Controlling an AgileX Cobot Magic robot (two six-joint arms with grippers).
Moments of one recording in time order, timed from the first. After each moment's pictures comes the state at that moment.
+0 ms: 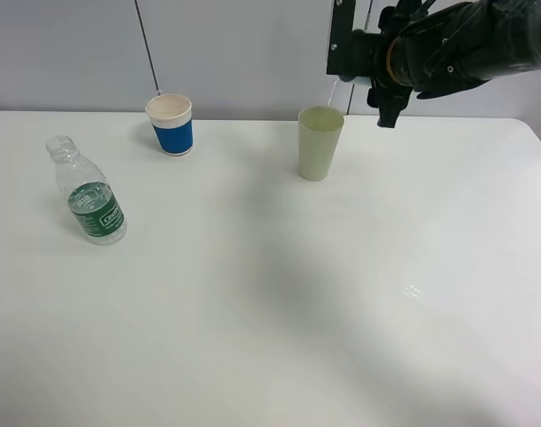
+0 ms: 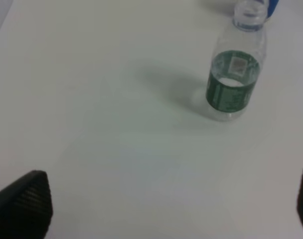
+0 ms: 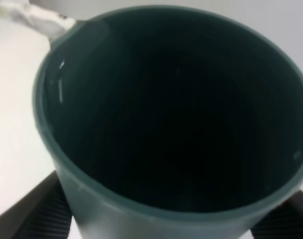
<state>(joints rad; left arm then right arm) 0.01 -0.01 -0.50 0.01 1.05 -0.01 0.47 1.83 -1.17 -1.69 0.49 0.38</state>
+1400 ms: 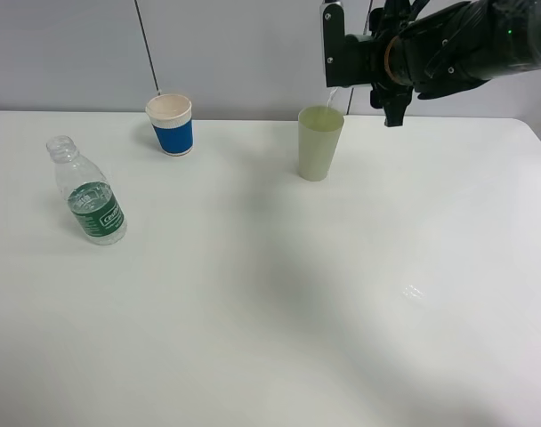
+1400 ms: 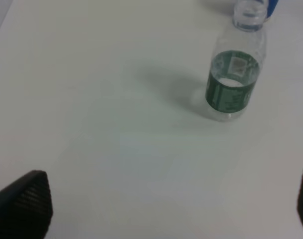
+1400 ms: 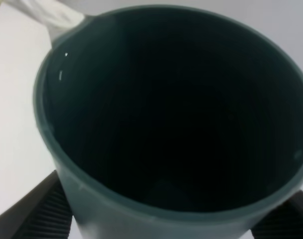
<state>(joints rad) 0.01 -0.01 -0.50 0.01 1.05 -0.01 0.47 1.83 -1.17 -1.73 0.46 0.24</state>
